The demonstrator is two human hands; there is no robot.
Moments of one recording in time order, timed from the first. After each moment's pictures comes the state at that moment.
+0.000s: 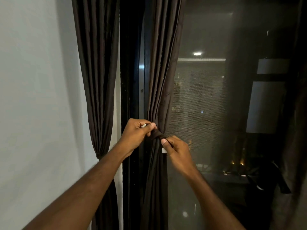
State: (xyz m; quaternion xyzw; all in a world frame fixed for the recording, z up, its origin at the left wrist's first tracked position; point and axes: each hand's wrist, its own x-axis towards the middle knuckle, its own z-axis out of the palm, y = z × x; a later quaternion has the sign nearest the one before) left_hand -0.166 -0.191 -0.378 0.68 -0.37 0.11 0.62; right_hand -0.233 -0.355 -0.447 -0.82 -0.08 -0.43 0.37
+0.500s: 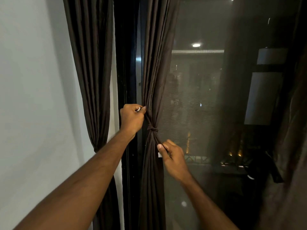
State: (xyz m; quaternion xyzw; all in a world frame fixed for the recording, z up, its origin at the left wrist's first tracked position) left_hand -0.135 -0.212 -0.367 0.71 -0.25 0.25 0.61; right_hand -0.214 -0.352 -0.498 -0.80 -0.10 -0.46 0.36
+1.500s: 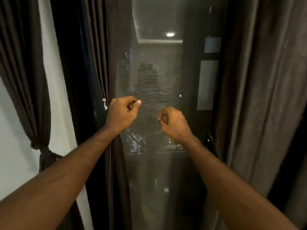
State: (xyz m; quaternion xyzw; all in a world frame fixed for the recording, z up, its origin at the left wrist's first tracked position) left_hand -0.223 -0.346 -0.383 0.68 -0.44 0.36 0.46; right_hand -0.327 -0.529 -0.414 -0.91 0.07 -0.38 0.17
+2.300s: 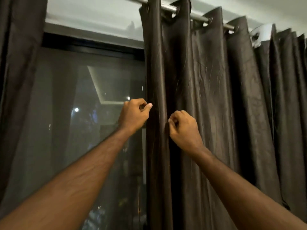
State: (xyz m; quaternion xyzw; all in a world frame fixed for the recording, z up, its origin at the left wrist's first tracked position) left_hand -0.304 -0.645 -0.162 0.57 -0.50 0.40 0.51; right_hand -0.452 -0.766 -0.219 -0.77 0.08 -0.63 0.05
